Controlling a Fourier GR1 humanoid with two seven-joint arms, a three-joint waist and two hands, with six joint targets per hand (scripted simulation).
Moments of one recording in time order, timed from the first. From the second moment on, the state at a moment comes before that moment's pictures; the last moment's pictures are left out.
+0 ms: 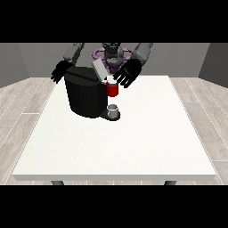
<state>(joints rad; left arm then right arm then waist) -1.17 0.45 0.13 -0.61 -0.66 -0.16 -0.13 -0.33 -0.03 -0.06 -1.37 -0.03 -0.17 -0.07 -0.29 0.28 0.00</state>
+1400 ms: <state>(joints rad) -1.17 0.45 0.06 -0.62 -0.76 -0.21 -0.17 -0.33 -0.04 -0.08 -1.32 -0.03 -0.18 -0.10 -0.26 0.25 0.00</state>
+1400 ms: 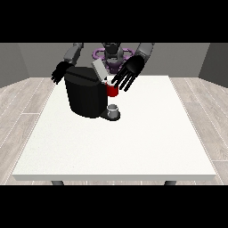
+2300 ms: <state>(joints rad) -0.97 0.29 0.23 -0.65 -0.55 -0.22 -0.18 -0.17 -0.05 -0.12 -1.31 -0.08 -0.16 -0.11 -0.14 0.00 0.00</state>
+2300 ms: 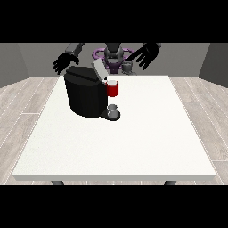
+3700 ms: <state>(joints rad) -0.48 0.03 0.32 -0.89 -0.17 -0.32 -0.22 -0.26 -0.18 -0.04 -1.44 -0.05 0.01 0.04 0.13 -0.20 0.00</state>
